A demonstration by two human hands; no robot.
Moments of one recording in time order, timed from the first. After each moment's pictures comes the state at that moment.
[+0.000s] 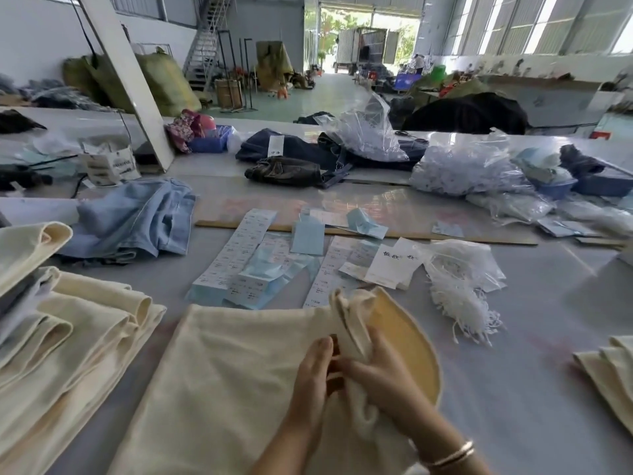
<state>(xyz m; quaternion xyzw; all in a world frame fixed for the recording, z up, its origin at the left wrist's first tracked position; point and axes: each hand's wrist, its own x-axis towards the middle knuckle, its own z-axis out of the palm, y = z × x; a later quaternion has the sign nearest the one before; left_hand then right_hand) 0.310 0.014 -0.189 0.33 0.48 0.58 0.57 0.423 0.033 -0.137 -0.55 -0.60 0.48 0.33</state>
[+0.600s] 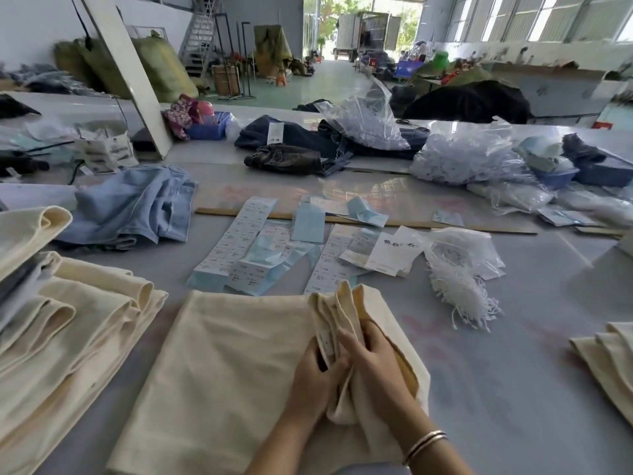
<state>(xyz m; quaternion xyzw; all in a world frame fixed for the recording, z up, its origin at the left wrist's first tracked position) 0.303 0.007 -0.208 0.43 0.55 0.55 0.47 0.412 0.031 -0.171 -0.51 -0.57 0.49 0.42</state>
